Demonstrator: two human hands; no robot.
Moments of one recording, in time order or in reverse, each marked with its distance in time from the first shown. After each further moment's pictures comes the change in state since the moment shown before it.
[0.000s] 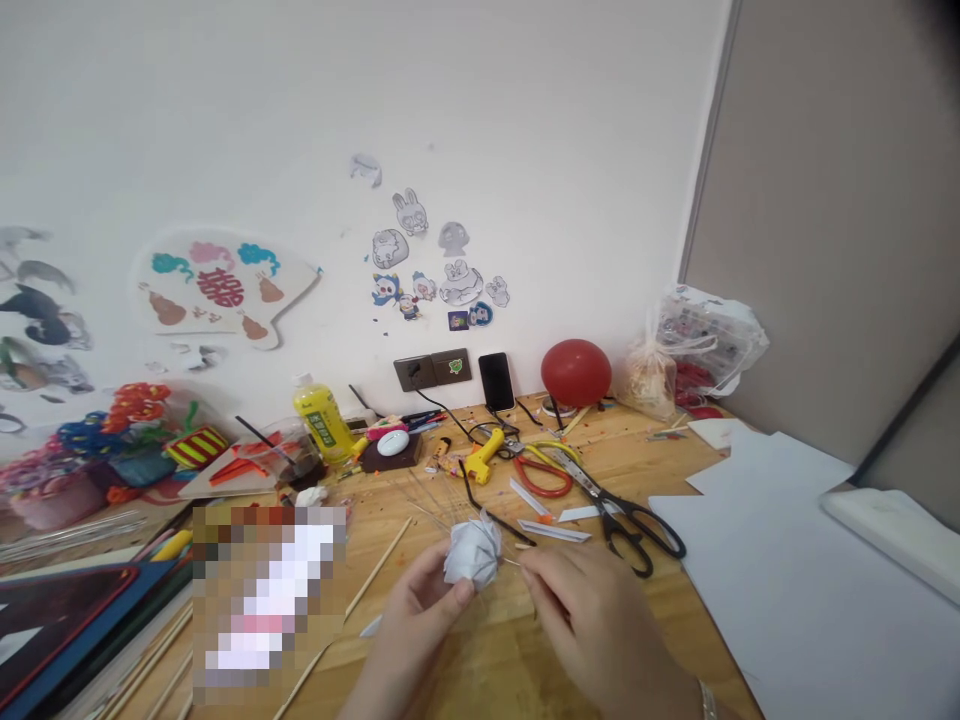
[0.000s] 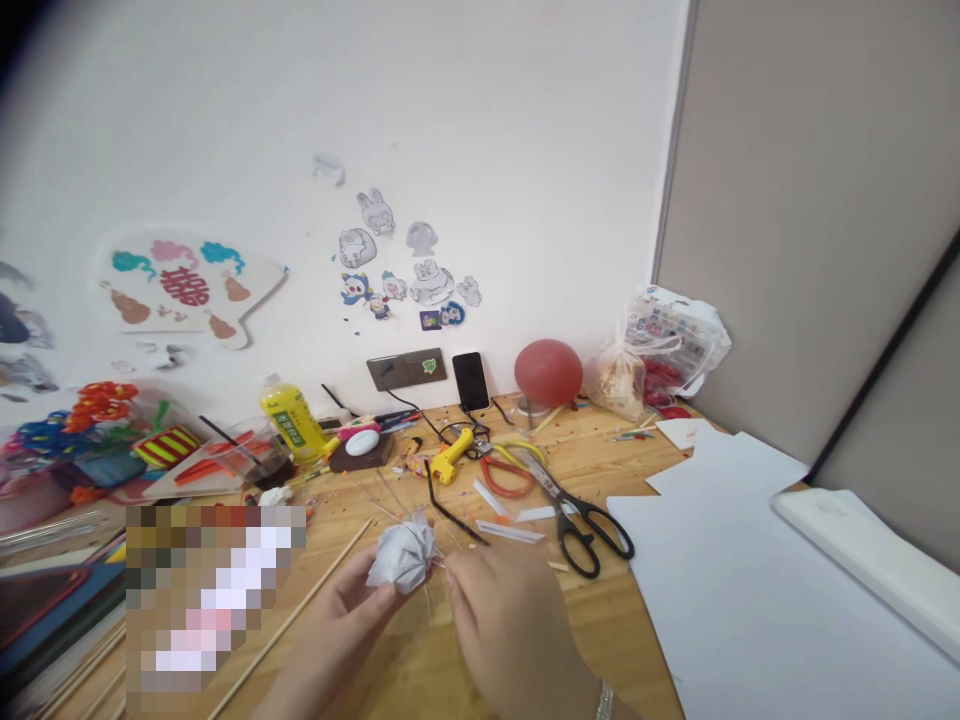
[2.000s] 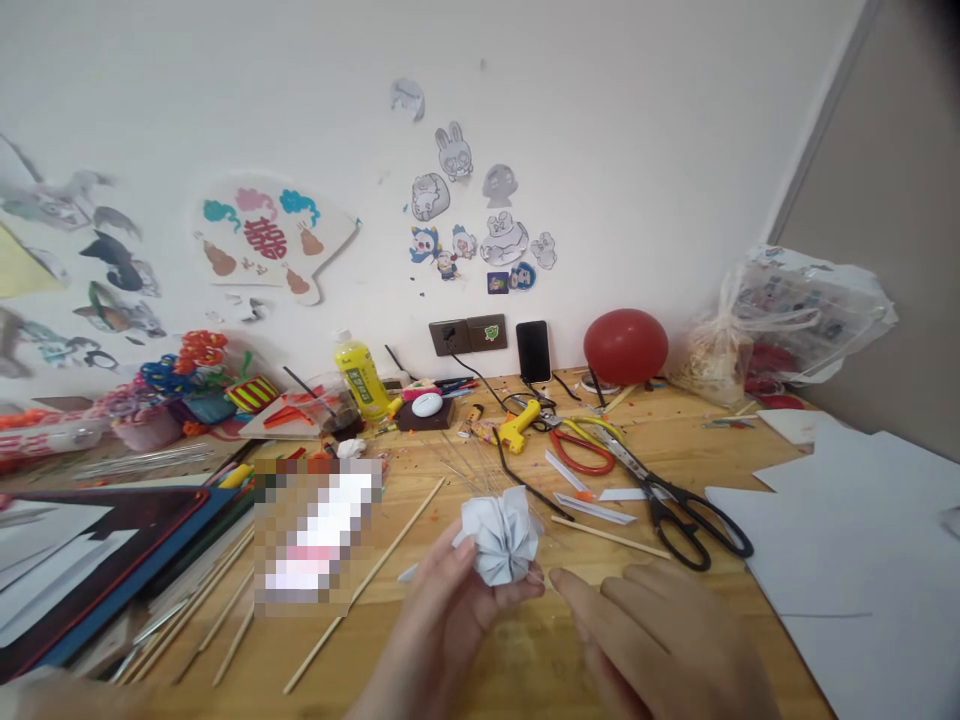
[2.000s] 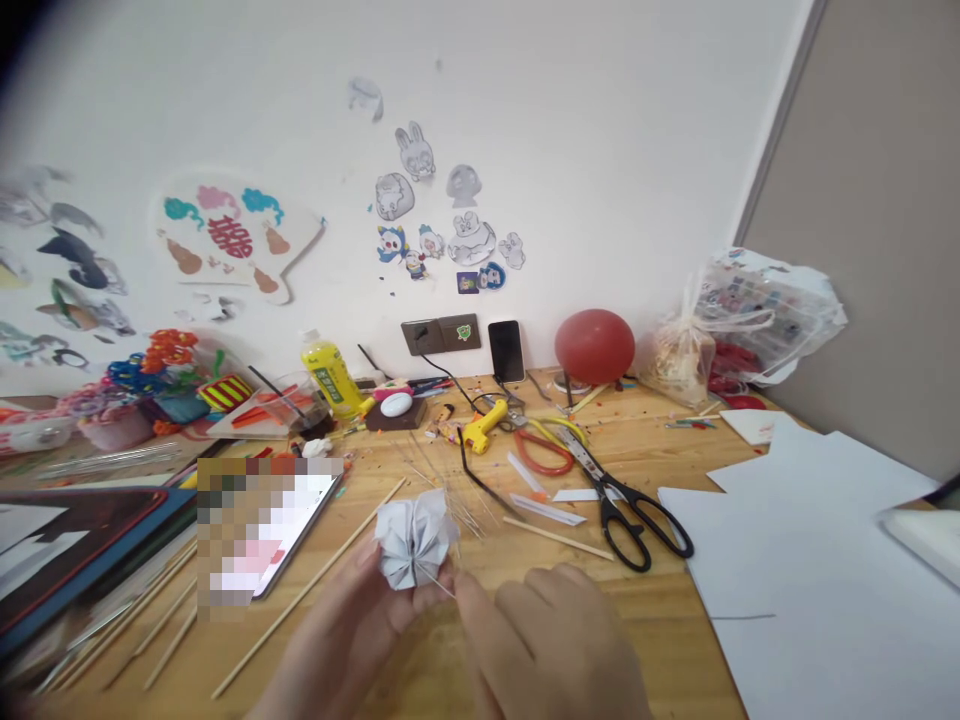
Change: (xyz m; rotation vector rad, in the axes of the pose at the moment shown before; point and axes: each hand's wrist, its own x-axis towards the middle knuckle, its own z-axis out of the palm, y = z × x) left_hand -0.025 0.018 0.011 -0.399 -0.154 -0.089; right_hand -0.008 -0.015 -0.022 -0.173 -0.042 -0.355
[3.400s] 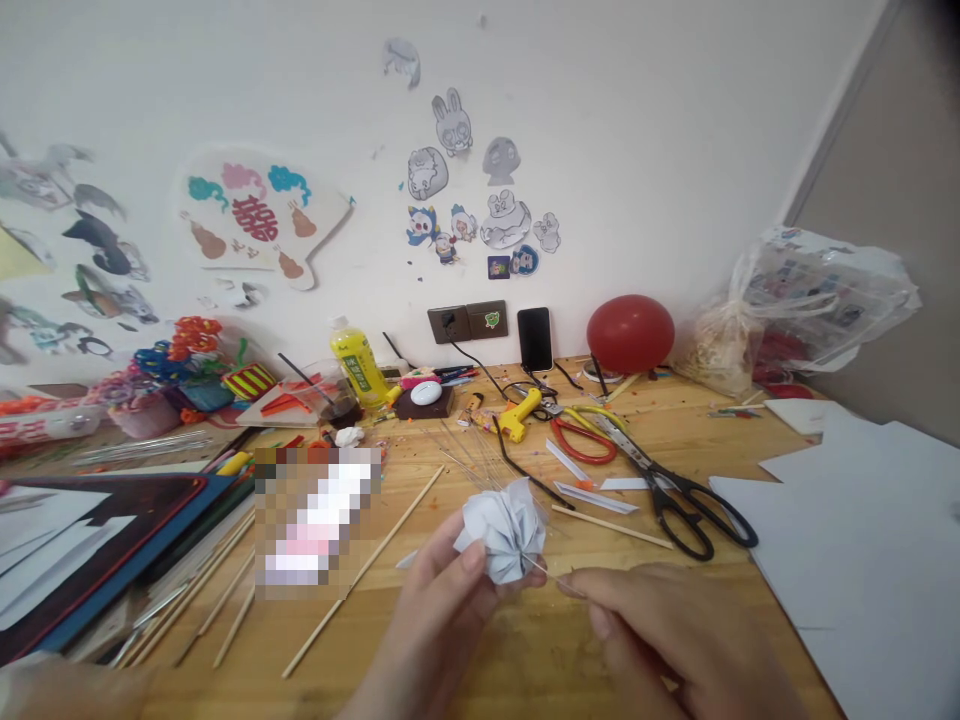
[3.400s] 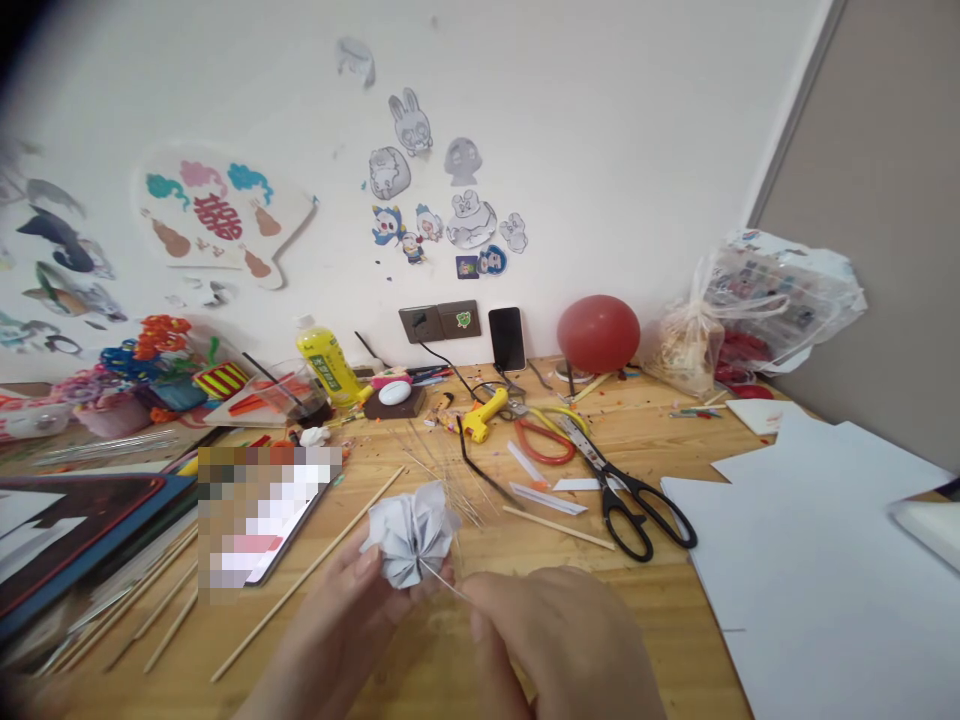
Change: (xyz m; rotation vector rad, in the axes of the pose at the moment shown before) left_hand -0.006 0.000 0.005 0.078 0.074 0.022; right_hand -0.003 0.000 -0.008 0.188 -0.014 0.201
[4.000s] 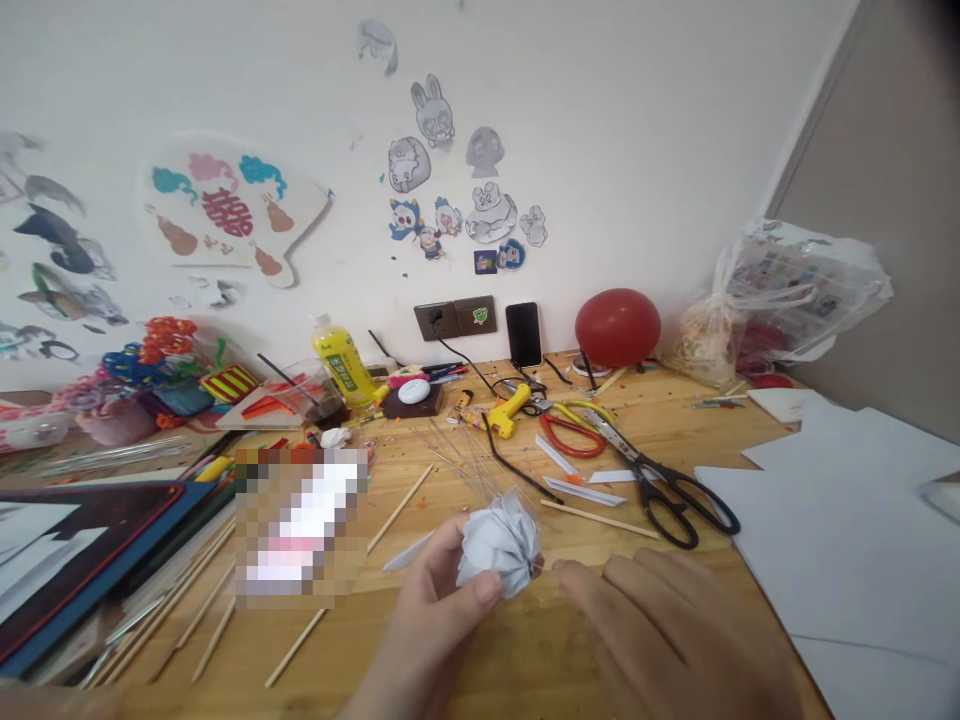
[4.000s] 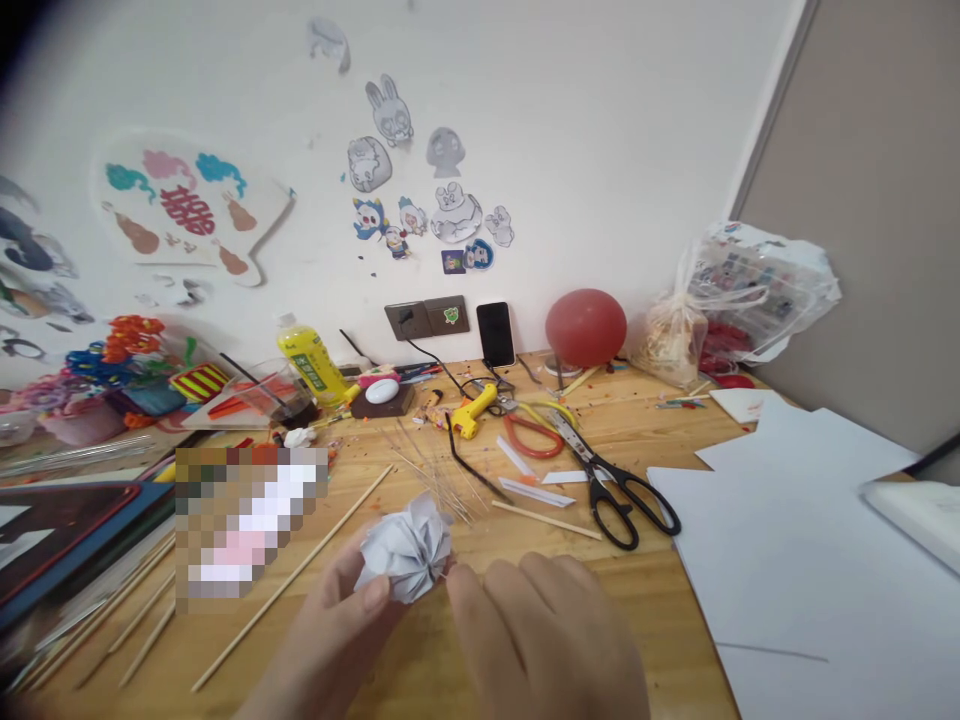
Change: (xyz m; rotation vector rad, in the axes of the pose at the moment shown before) left_hand 0.000 -0.006 0.000 0.109 0.030 -0.026; right_hand 0.003 -0.003 0.003 -0.266 0.152 -0.104
